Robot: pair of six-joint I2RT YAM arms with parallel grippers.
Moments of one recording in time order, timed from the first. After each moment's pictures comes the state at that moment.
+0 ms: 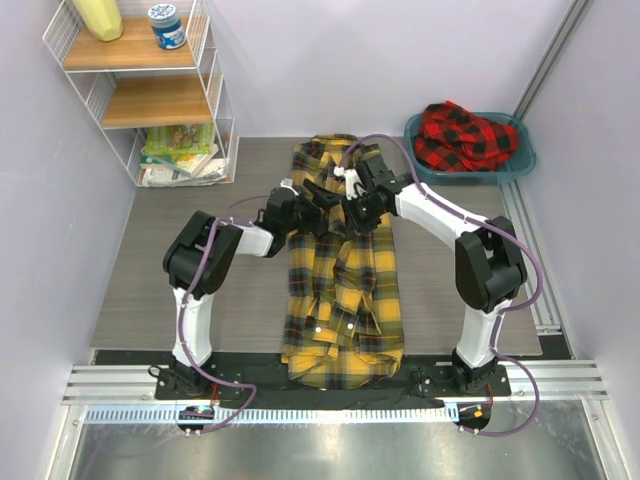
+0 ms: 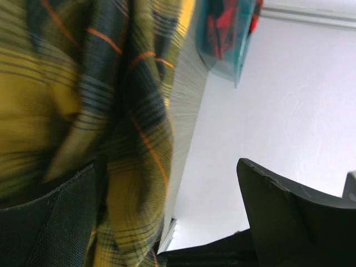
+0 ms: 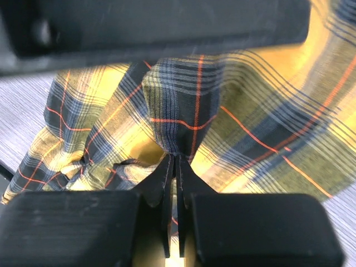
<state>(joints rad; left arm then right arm) -0.49 2.07 1.06 0.69 0.32 -1.45 0.50 1.87 1.47 -0.66 -0.31 0.03</state>
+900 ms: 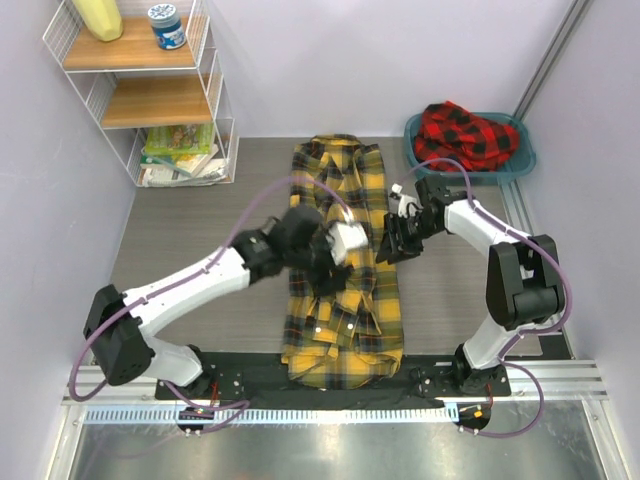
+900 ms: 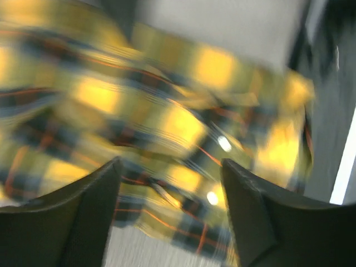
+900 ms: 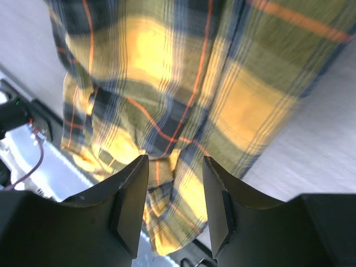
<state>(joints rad) -0.79 1.40 1.17 -0.45 0.37 0.16 0.20 1.68 1.14 -0.72 -0.61 0.10</state>
